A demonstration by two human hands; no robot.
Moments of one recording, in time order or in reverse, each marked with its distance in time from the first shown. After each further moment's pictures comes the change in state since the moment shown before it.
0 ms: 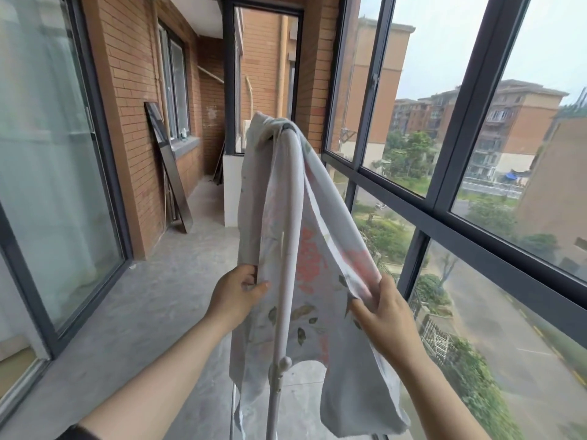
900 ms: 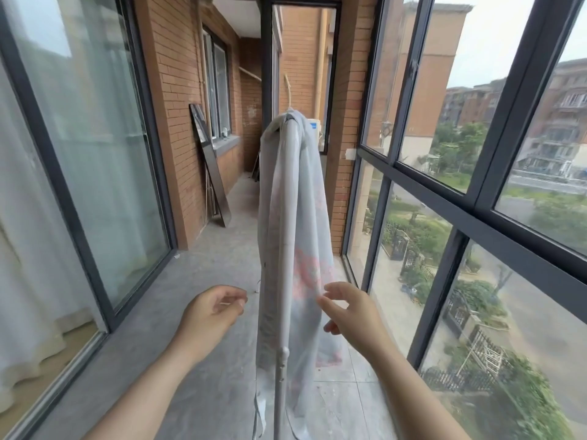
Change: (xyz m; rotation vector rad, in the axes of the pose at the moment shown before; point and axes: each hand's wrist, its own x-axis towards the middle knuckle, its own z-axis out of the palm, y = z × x) left_hand -0.078 0.003 -0.029 -0.185 0.117 -0.131; right_hand 0.012 -0.004 0.043 0.432 -0.373 0.057
